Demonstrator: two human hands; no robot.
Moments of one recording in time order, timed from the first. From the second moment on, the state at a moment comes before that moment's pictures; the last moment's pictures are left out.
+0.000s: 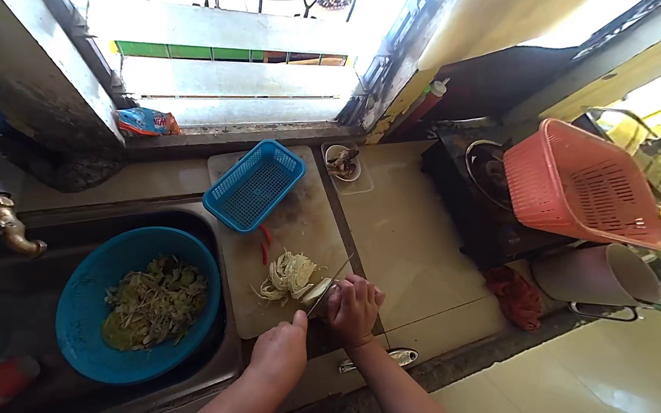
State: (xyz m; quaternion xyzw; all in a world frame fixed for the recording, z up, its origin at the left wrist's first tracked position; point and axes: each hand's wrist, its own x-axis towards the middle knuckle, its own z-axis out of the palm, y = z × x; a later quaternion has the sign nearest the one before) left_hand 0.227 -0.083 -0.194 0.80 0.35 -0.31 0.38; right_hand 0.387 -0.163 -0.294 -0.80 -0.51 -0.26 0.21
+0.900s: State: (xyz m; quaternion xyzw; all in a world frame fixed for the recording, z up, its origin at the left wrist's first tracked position) left_hand 0.216 -0.049 -0.223 0.79 0.37 -0.31 0.38; right_hand 0.392 -0.167 -0.288 -0.81 -0.49 -0.19 0.26
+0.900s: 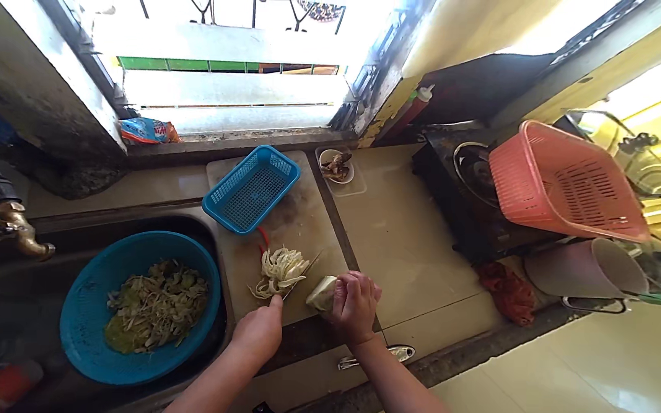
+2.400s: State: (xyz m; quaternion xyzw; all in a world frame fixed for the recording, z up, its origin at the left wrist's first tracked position) left_hand 0.214 -0.066 -0.201 0.79 0.38 -0.30 0.38; right_hand 0.387 -0.157 -0.293 -0.85 -0.41 -0.19 0.28
